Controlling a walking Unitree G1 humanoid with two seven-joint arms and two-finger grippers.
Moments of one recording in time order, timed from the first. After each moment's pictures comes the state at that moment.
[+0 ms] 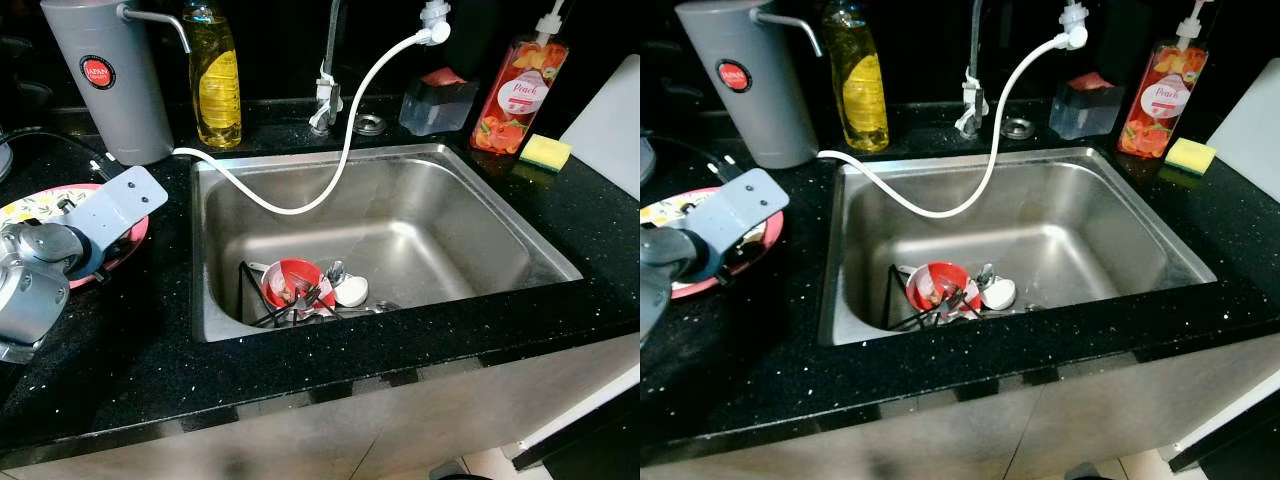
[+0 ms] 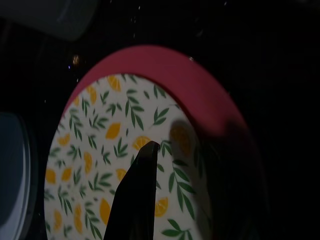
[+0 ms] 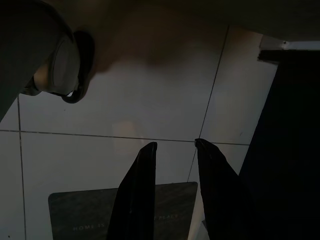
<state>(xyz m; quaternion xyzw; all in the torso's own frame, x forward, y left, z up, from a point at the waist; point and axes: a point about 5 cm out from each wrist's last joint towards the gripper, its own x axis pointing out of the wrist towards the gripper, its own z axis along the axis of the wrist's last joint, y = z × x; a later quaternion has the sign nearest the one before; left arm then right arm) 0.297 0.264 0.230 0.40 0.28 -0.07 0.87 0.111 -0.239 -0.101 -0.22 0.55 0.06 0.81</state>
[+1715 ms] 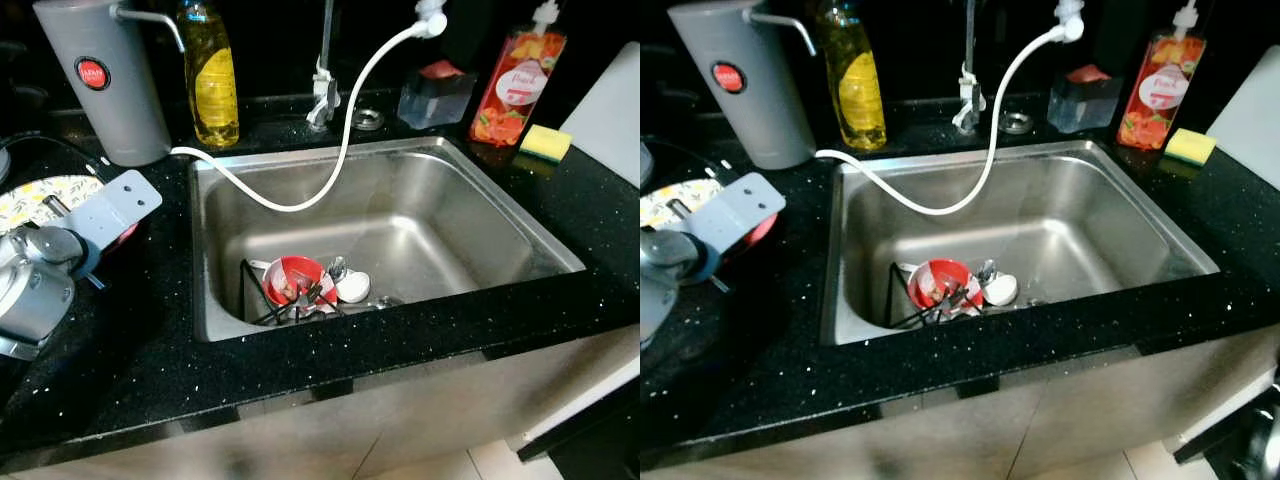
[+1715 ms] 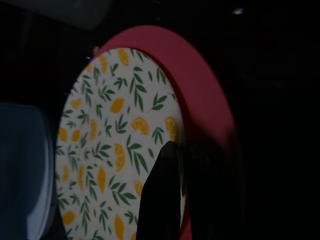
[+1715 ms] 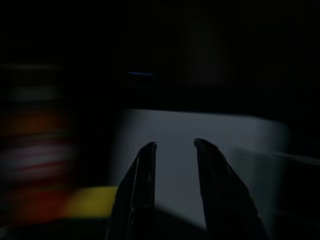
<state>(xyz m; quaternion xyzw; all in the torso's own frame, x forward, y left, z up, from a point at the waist) 0.304 0.271 0.228 0.43 0.26 -0.03 0.86 0.315 -0.361 0.284 -0.05 -0.27 -0.30 0.91</state>
